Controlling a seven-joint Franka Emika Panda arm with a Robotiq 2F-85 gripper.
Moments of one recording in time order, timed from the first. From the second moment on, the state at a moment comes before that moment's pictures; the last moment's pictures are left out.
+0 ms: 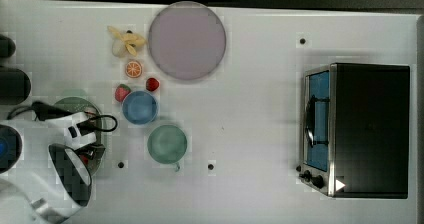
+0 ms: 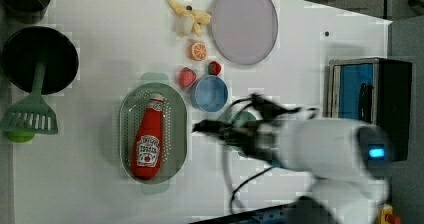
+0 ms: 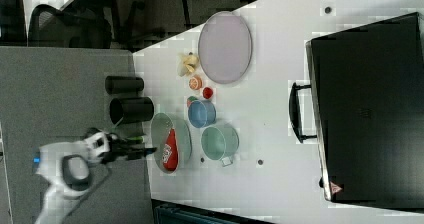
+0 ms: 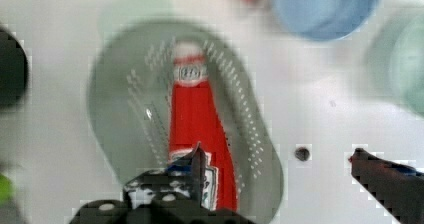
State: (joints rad) arm -0.07 0.07 0.69 -2.17 0.08 0.68 0.19
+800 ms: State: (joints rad) arm -0.19 -0.18 0.27 -1.94 0.17 0.23 0.06
